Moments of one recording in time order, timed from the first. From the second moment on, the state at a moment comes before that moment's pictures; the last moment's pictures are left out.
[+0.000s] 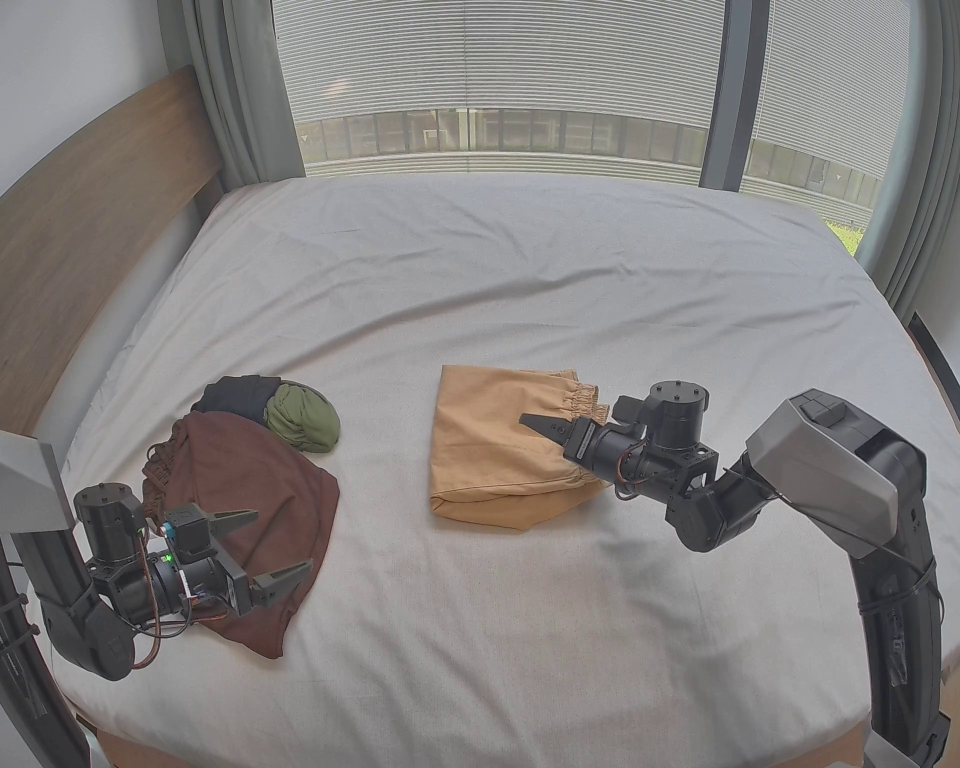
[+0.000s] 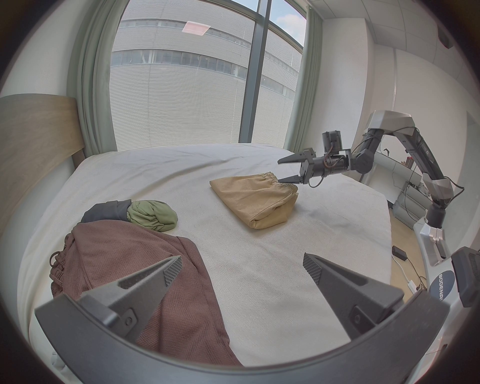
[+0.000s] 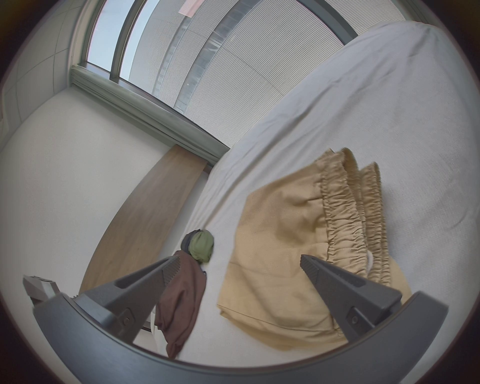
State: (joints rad) left arm 0.02 2.06 -0.21 -1.47 -0.62 0.27; right arm 0.39 2.52 -1.35 -0.98 0.36 0.70
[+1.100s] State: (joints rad) left arm -0.04 1.97 -0.20 -1.52 -0.62 0.19; right arm 0.43 2.19 -0.93 -1.13 0.34 0.62
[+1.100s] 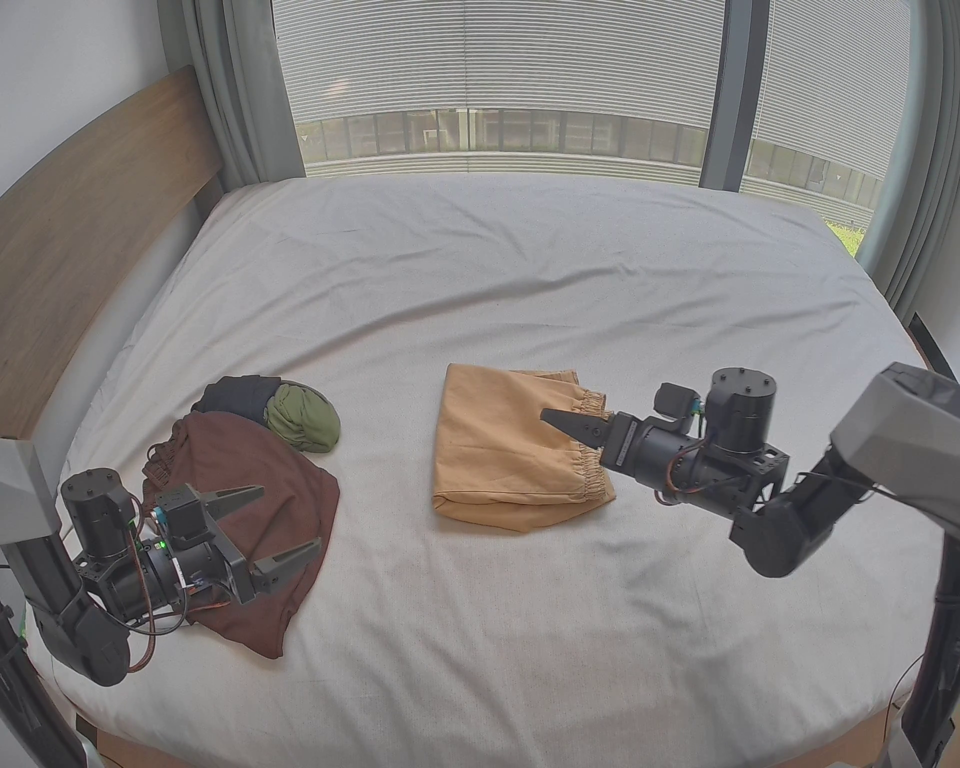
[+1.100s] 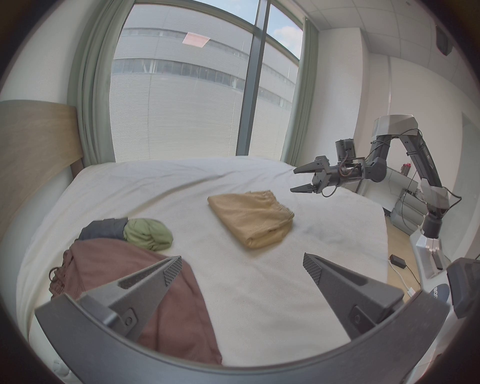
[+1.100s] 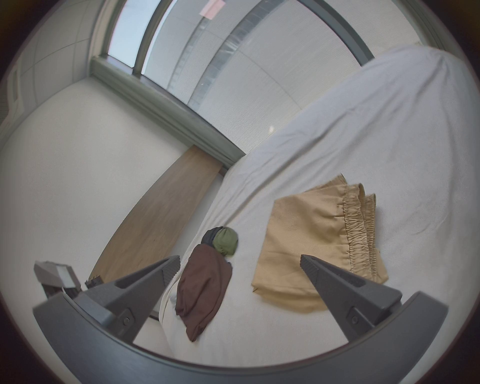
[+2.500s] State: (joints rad) left arm -0.23 1.36 -0.02 -1.11 -0.50 0.11; right arm 0.33 1.25 -0.02 -1.13 0.30 0.21
